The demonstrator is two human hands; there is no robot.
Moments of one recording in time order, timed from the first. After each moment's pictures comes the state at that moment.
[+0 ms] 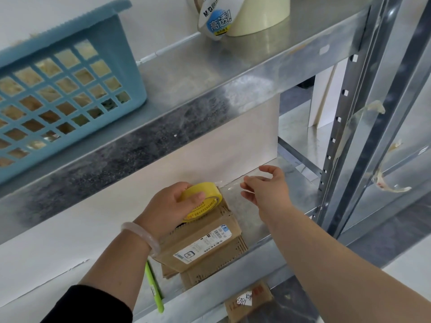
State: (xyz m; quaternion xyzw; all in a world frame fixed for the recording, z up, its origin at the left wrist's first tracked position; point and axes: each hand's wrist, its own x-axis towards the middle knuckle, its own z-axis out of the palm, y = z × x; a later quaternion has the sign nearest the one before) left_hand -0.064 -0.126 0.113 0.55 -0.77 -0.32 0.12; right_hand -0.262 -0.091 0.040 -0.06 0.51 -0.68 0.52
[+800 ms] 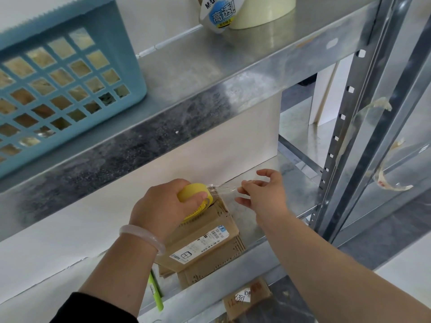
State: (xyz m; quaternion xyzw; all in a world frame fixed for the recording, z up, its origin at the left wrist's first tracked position) left_hand -0.068 -0.116 0.122 0.60 -0.79 -0.12 0.06; right_hand -0.252 -0.089 0.029 -0.07 0.55 -0.66 0.51
